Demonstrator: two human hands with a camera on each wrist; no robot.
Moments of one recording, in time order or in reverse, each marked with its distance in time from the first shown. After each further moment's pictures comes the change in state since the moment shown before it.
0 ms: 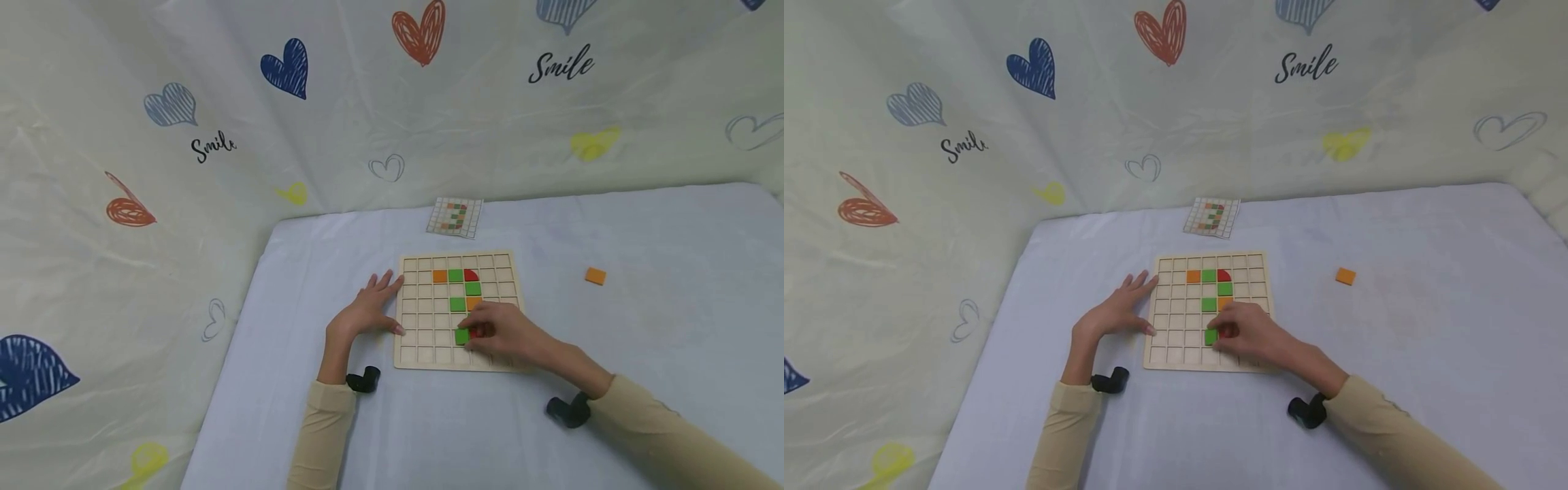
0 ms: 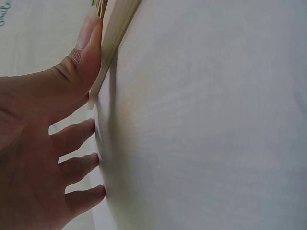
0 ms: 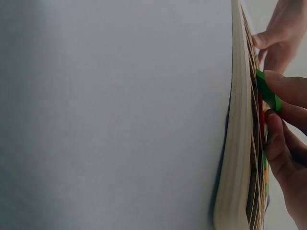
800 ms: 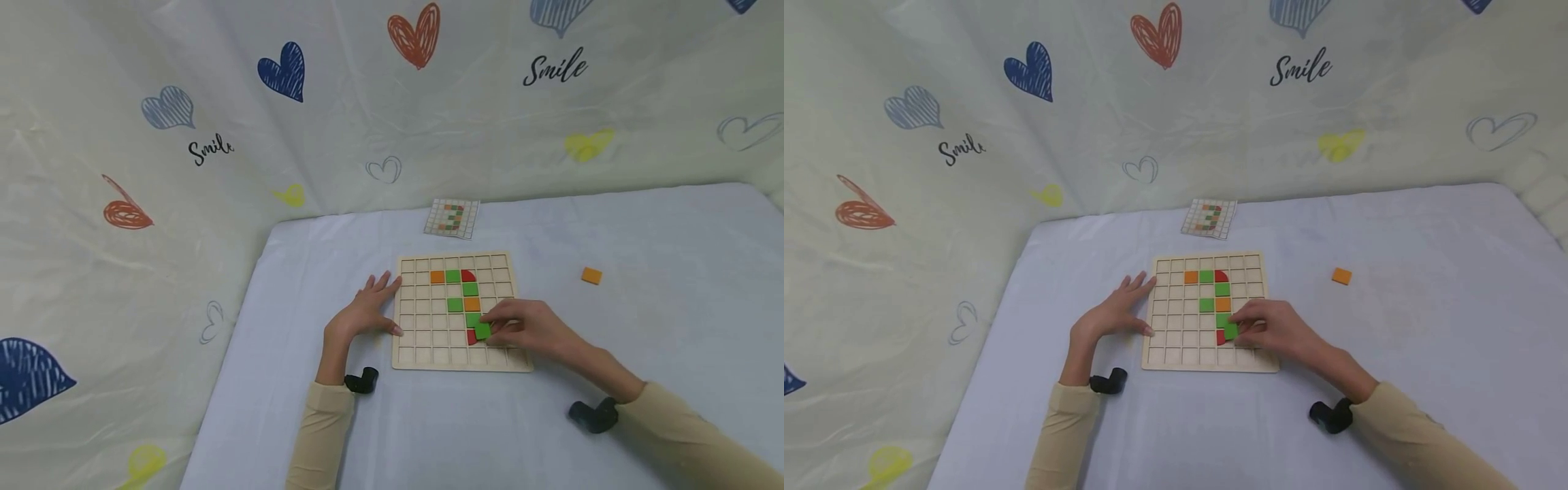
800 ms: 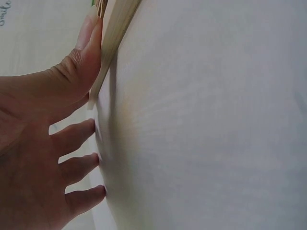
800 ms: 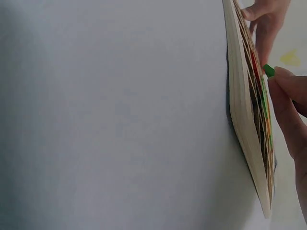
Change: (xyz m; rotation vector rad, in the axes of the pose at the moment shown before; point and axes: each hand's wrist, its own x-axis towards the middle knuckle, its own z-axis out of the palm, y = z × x) left_hand 0.000 0.001 -0.001 -0.018 0.005 0.000; right_hand -0.026 0.020 -0.023 0.112 0.084 0.043
